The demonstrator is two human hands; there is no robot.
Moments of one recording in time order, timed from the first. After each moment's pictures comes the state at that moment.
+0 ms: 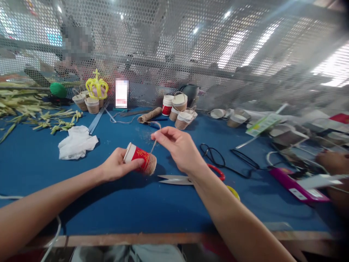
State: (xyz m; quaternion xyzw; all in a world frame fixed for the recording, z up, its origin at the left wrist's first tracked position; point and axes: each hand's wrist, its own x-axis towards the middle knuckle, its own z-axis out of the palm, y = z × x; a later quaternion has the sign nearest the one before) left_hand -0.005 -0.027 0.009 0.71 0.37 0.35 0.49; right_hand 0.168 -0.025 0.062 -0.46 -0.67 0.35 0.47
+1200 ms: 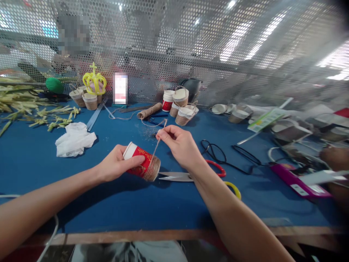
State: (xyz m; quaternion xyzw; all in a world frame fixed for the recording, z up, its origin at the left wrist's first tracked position) left_hand 0.001 -0.038 0.021 0.53 0.37 0.36 0.67; right_hand 0.180 -0.017 0.050 -0.50 -0.70 0.25 0.45
